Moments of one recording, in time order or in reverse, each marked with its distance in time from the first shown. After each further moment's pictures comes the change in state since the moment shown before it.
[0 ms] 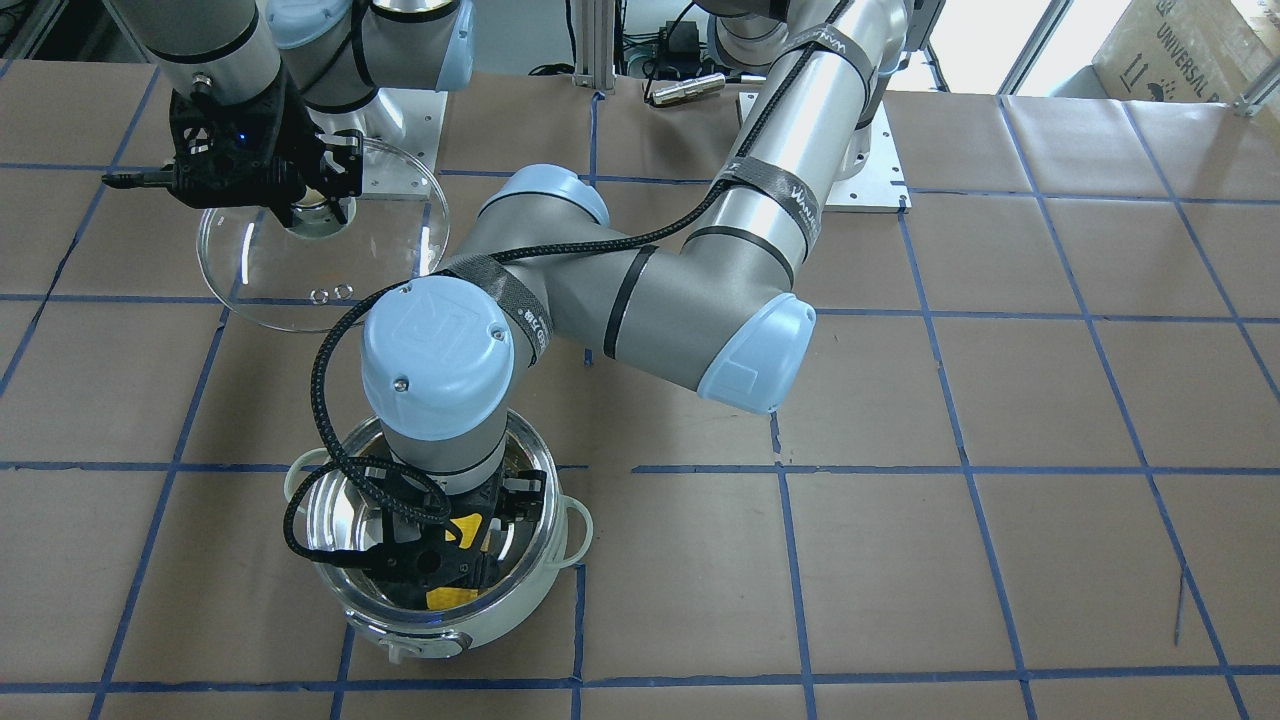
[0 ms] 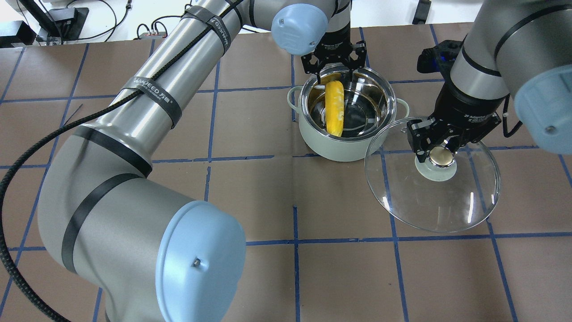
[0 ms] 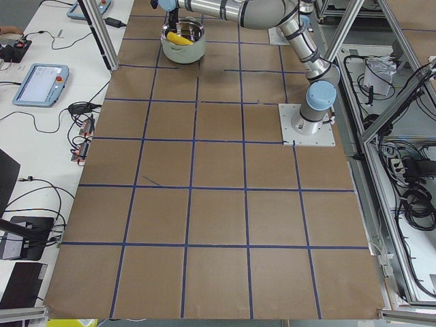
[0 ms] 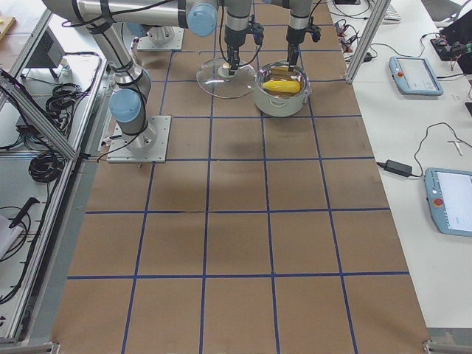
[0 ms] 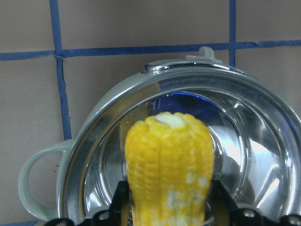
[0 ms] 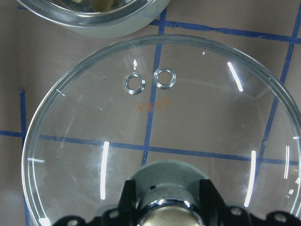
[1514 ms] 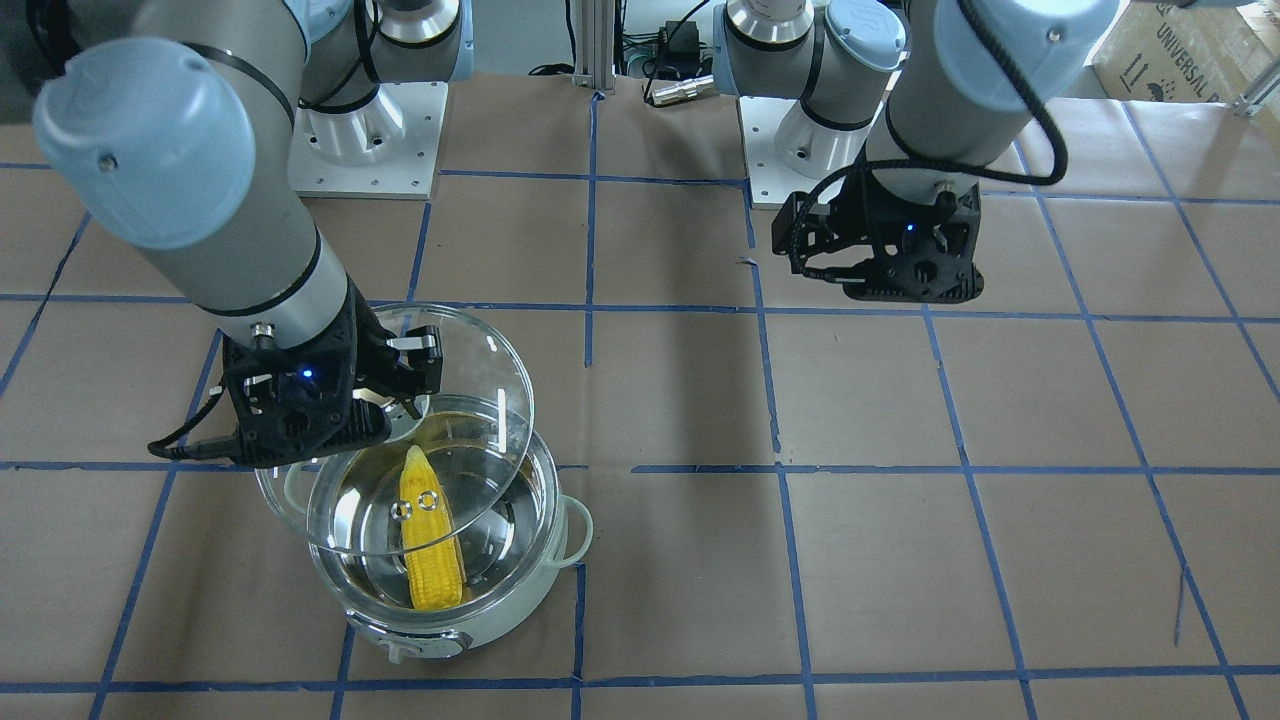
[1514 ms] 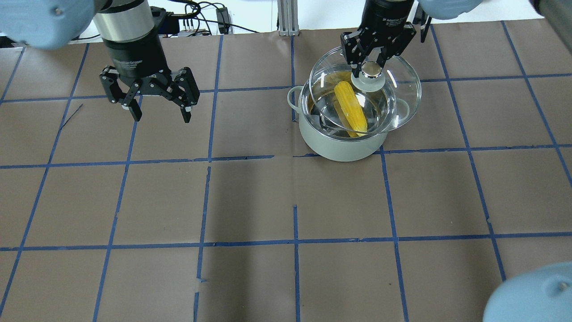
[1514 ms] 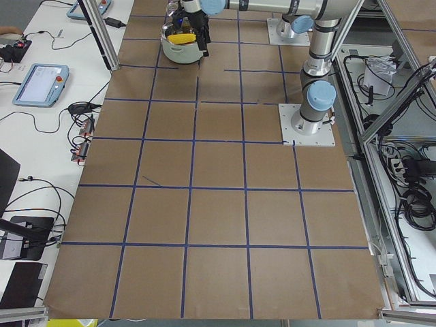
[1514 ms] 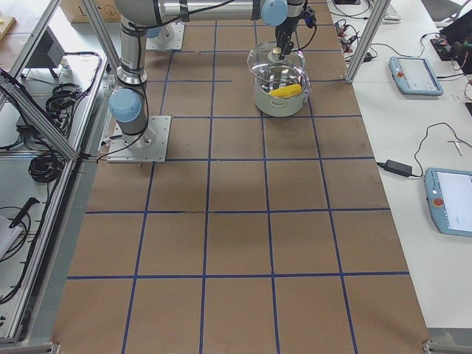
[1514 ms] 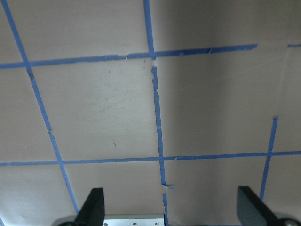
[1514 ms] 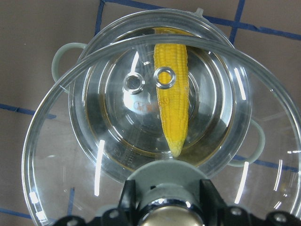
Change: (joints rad) left arm 0.379 0.692 -0.626 -0.276 0.176 0.369; right arm 0.129 0.499 -0.517 -0.052 0.080 0.032
